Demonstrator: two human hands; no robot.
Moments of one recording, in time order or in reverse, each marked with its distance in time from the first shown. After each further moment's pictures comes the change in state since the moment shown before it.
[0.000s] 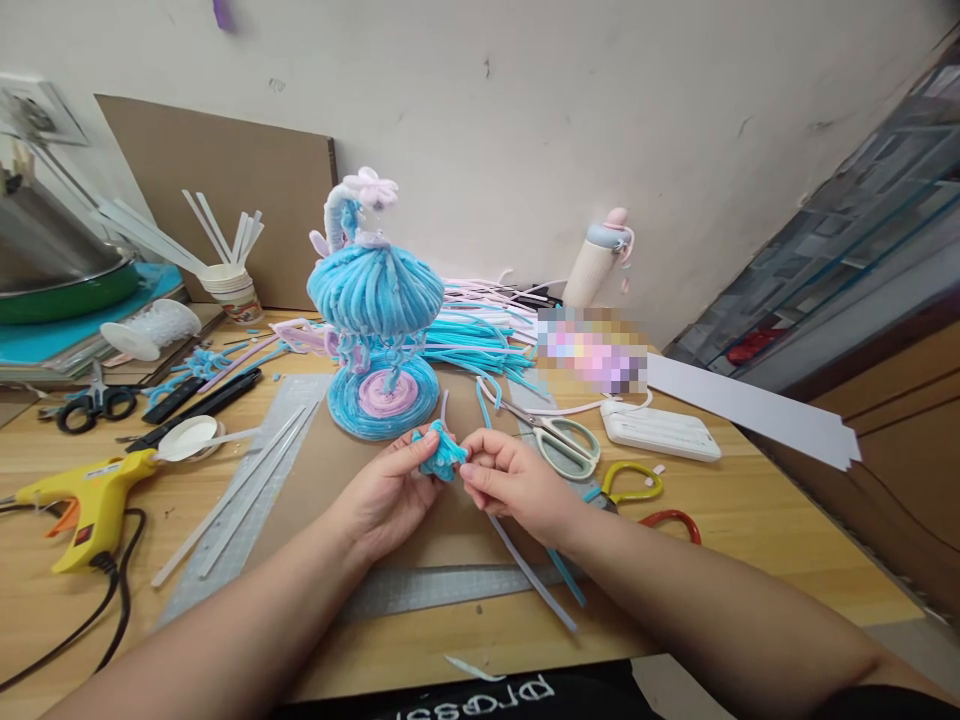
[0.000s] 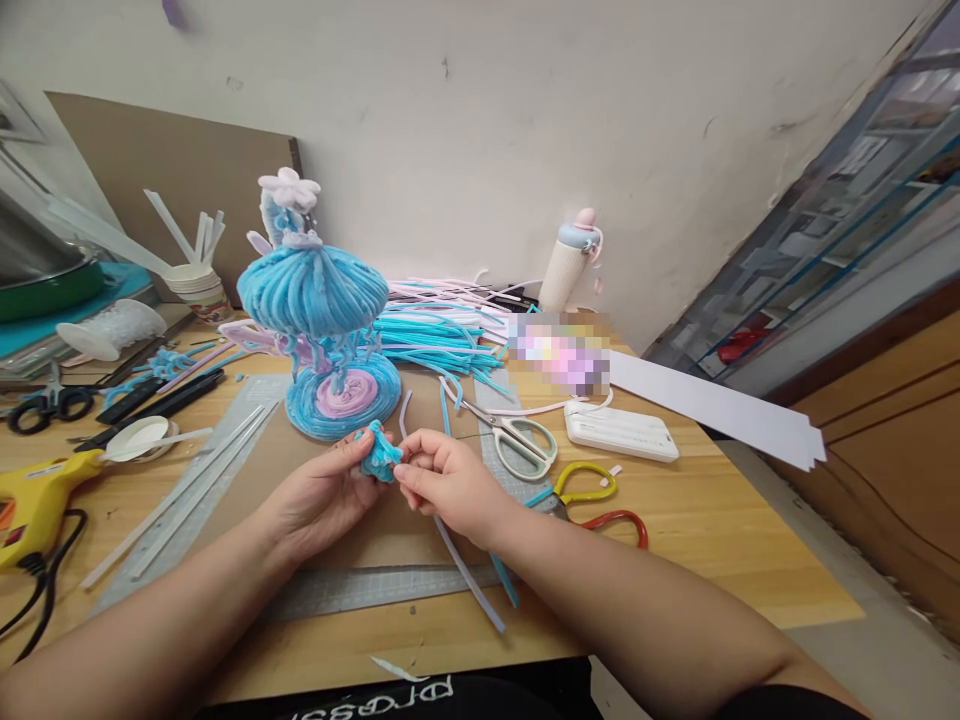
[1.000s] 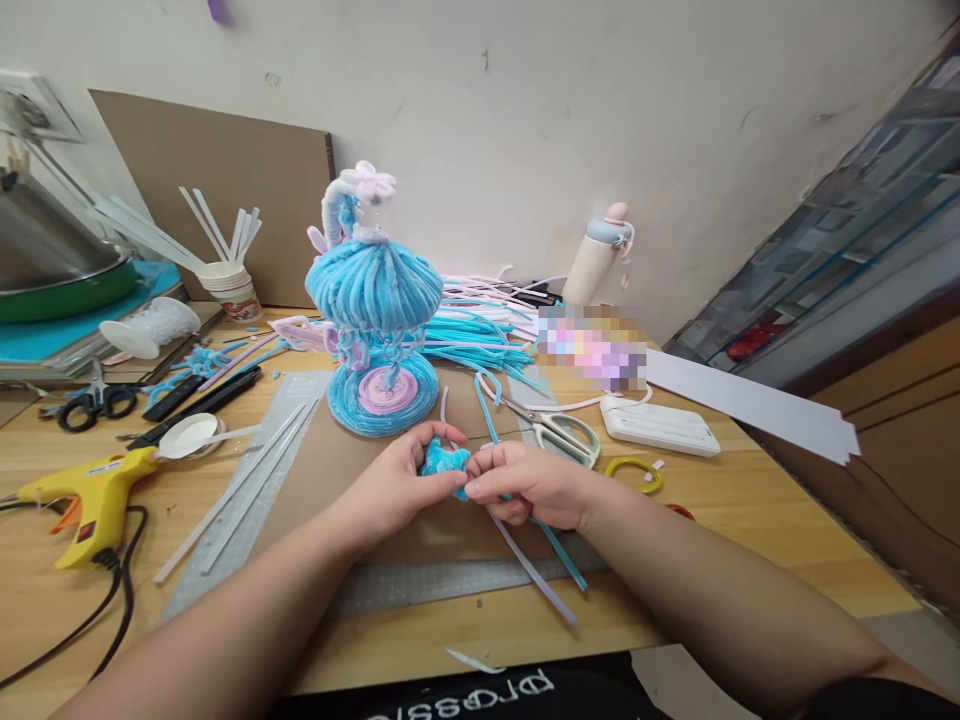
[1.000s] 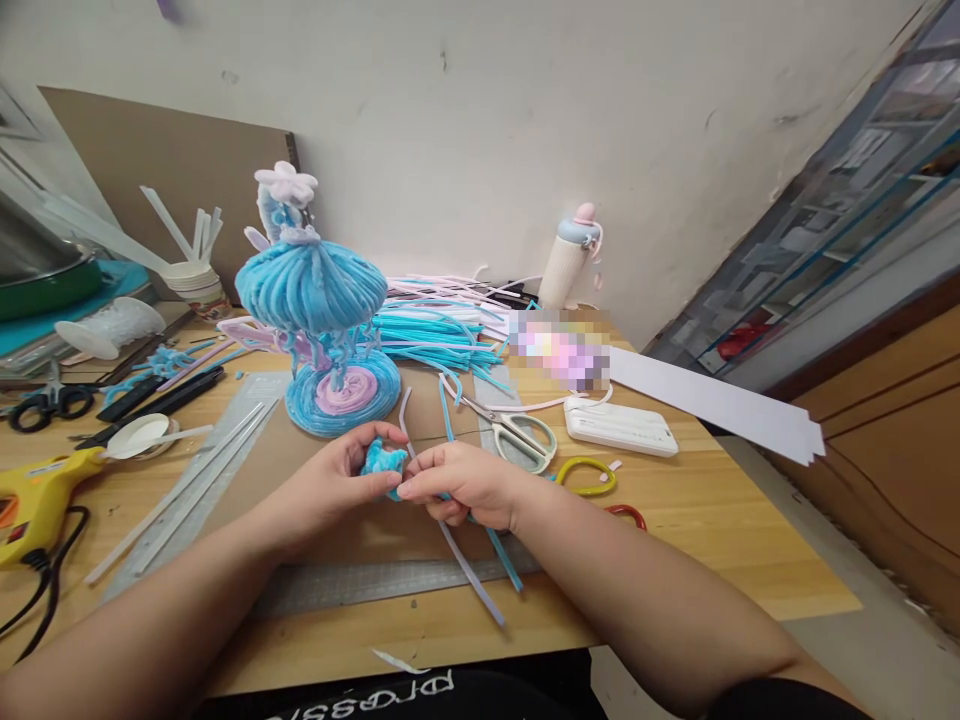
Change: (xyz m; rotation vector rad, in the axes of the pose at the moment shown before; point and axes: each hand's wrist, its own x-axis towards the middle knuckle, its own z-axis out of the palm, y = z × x) left_hand -0.005 0.009 0.002 0.858 -0.136 0.075; right_hand 0.001 -0.009 -0.020 0.029 -0.203 0.386
